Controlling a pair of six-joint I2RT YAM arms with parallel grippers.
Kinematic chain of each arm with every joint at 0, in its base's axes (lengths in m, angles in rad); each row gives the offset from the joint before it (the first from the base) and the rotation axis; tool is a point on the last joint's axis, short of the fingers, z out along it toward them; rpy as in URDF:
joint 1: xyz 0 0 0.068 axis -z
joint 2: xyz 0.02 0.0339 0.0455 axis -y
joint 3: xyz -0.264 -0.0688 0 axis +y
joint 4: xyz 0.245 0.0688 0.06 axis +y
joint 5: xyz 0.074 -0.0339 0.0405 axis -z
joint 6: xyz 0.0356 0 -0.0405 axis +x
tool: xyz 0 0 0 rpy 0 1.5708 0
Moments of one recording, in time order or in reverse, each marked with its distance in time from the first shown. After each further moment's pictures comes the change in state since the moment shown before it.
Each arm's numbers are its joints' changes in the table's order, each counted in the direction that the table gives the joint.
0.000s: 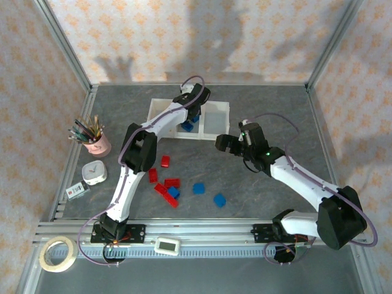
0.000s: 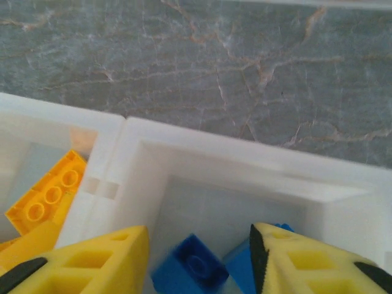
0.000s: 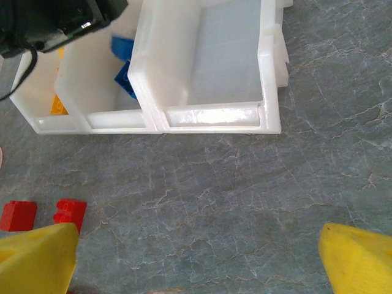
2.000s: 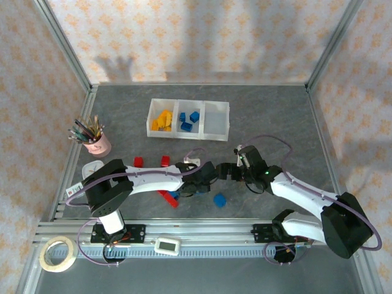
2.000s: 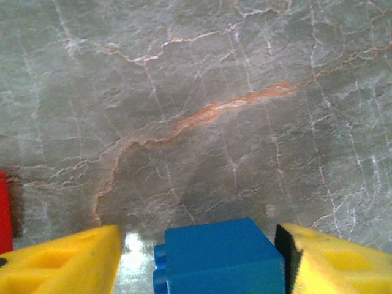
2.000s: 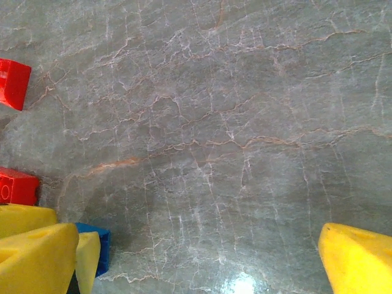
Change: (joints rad) left arm 0.538 0.645 1.084 -0.111 0.313 -0.574; right arm -0.087 0.093 0.267 0.006 -0.095 -0.042
